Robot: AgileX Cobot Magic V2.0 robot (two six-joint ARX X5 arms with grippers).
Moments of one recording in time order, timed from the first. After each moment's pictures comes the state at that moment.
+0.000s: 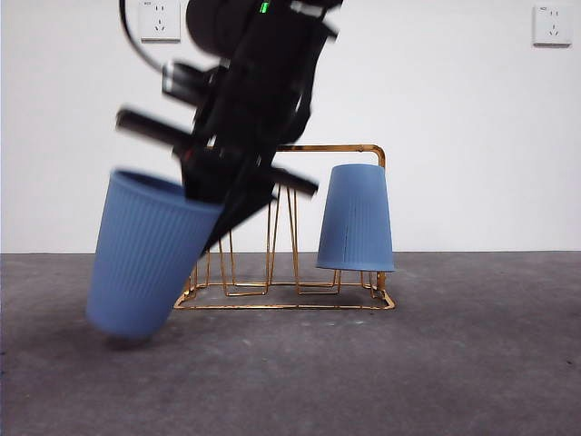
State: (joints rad) left arm -0.98 0.70 1.24 -0.85 -0.23 -0.35; right arm 0.85 1.96 1.55 -0.68 -0.15 0.20
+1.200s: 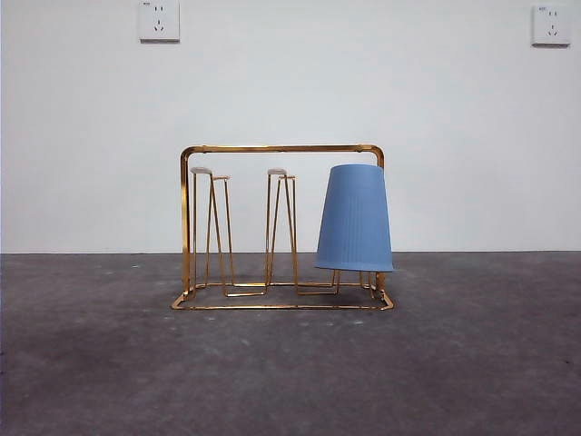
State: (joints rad) left arm -0.98 1.07 1.24 0.28 0.33 -0.56; right arm 0.85 0.85 1.55 -0.45 0.04 -0.17
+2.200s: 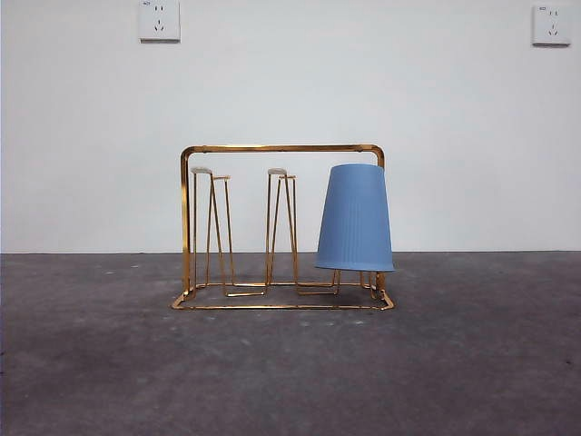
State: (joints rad) left arm -0.98 1.32 1.24 0.82 0.42 -0.85; right arm 0.85 0.92 1.55 -0.40 -0.05 -0.21
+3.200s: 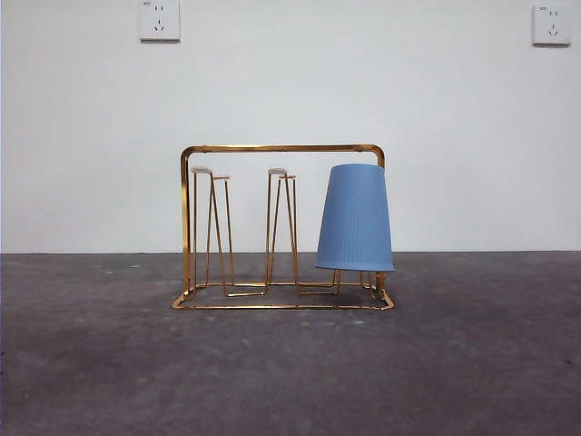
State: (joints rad) left arm -0.98 1.32 1.24 0.84 0.41 -0.89; right arm 0.85 1.00 1.55 -0.38 -0.09 -0.21
